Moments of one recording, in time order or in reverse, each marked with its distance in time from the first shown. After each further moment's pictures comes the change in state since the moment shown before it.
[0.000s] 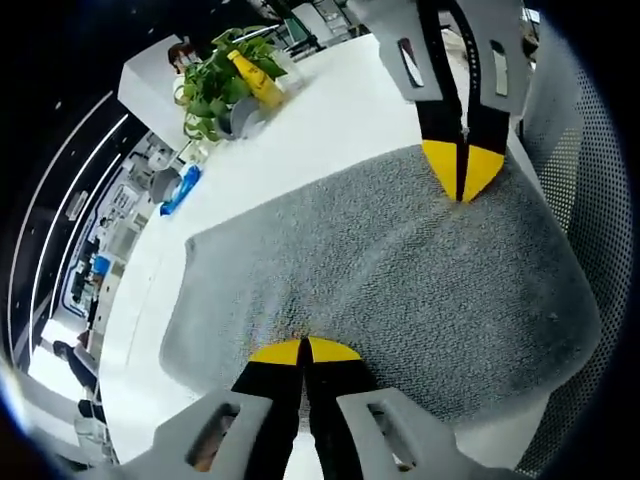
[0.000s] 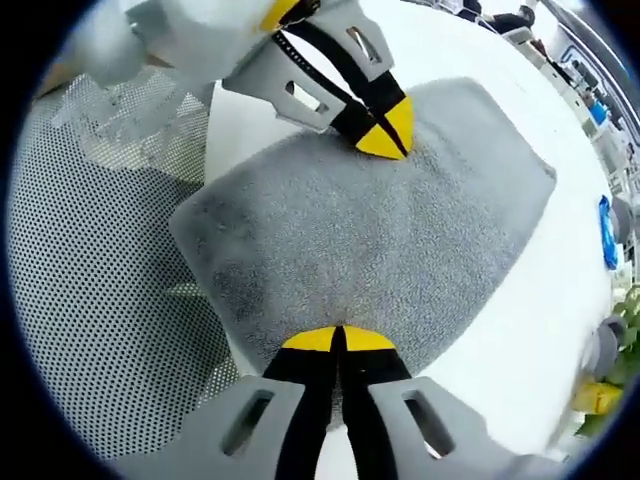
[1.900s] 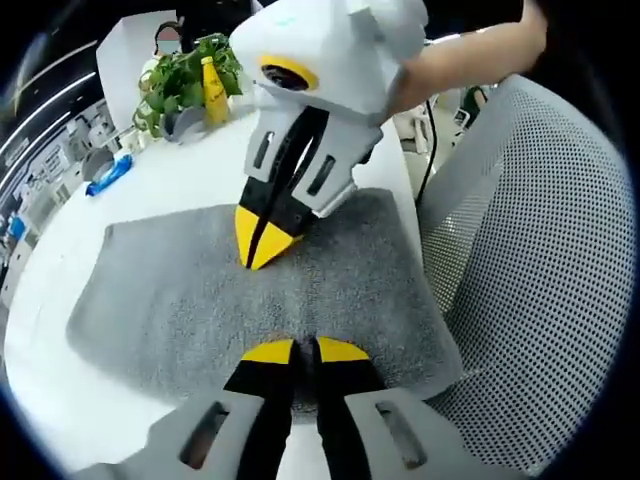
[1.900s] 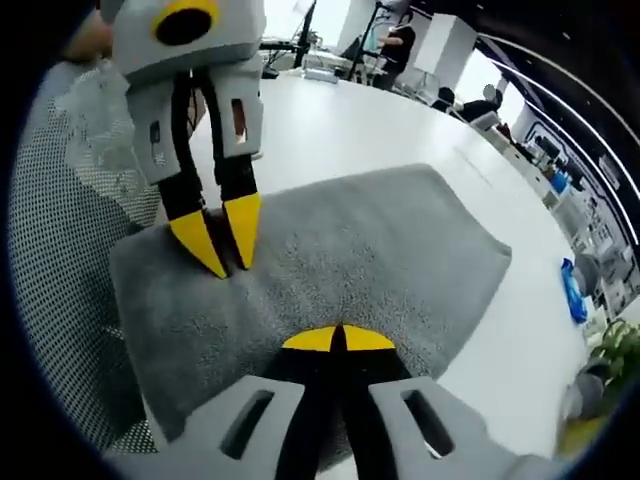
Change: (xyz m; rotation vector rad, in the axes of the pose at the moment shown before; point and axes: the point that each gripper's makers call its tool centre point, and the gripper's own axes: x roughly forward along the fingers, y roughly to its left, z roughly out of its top) left arm -0.040 -0.069 0.015 -0.202 -0.137 -0.446; right arm 0.007 -0.047 0.049 -0.118 -0.441 -0.201
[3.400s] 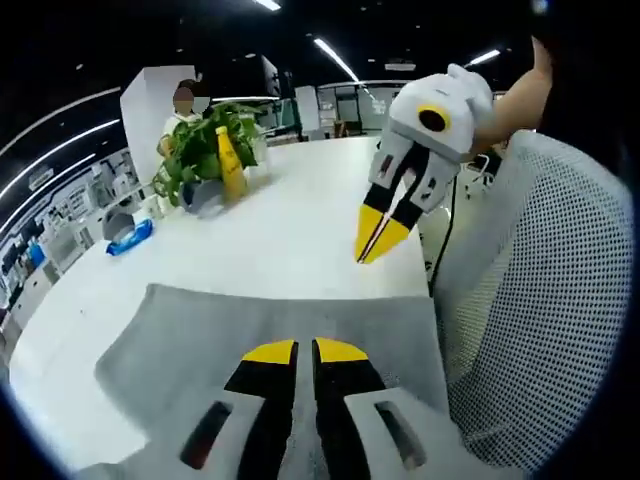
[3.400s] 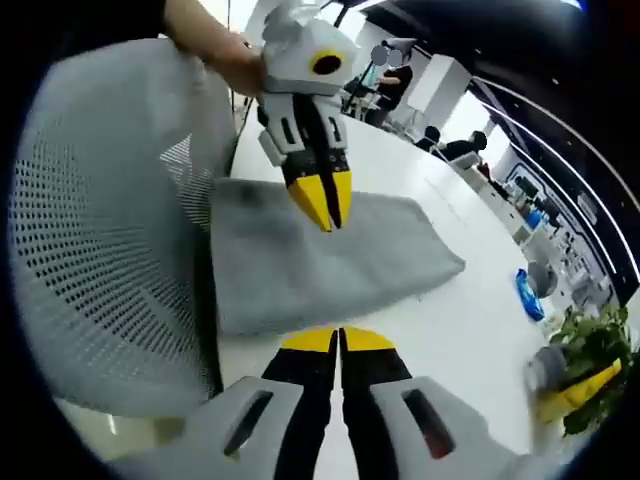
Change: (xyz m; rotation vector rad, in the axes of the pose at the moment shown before) left arm 0.007 -0.002 0.079 0.048 -0.272 0.109; right arm -0.115 0.043 -0.053 -0.065 -0.158 -0.076
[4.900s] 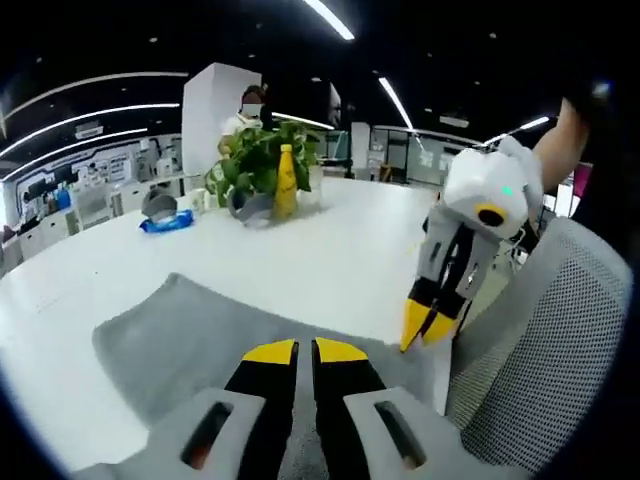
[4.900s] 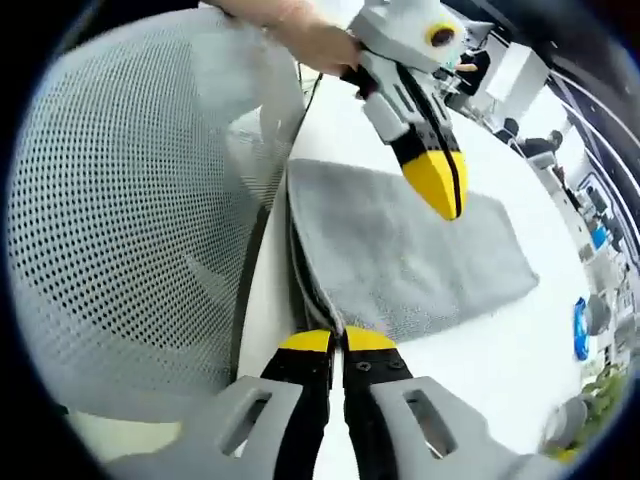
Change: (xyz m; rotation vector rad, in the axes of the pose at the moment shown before) left arm -0.019 0.041 0.022 -0.249 -0.187 0.073; right arm 0.035 0.007 0.009 -0.107 0.153 0.300
